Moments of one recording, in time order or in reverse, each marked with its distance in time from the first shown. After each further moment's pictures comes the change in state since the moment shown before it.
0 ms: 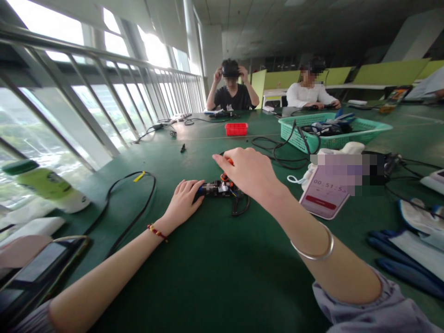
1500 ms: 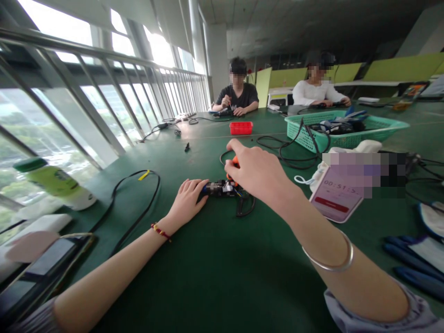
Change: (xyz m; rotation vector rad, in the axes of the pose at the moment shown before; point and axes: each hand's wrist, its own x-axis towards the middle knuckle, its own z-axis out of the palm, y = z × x) left_hand -0.001 -0.001 0.003 0.001 0.004 0.001; right_hand -0.004 0.001 -0.001 -0.074 0.009 -0.042
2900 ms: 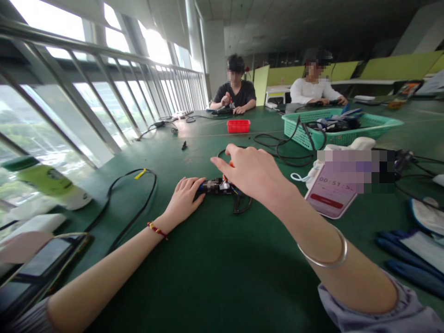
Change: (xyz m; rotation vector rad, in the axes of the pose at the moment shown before) left_hand 0.000 -0.001 0.003 0.021 0.011 0.016; right_hand 0.000 0.001 0.003 -0.041 -0.028 -0.018
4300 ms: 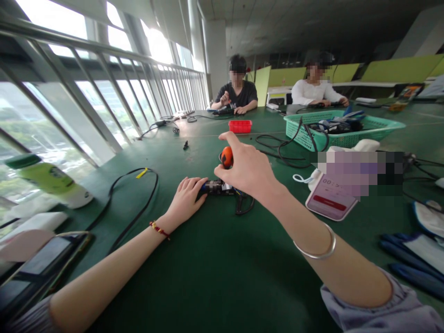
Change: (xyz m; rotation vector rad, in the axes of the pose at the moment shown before) left_hand 0.000 0.001 -0.001 -0.024 0.002 -0.010; right_hand 0.010 -0.005 0.017 0.197 0.177 0.001
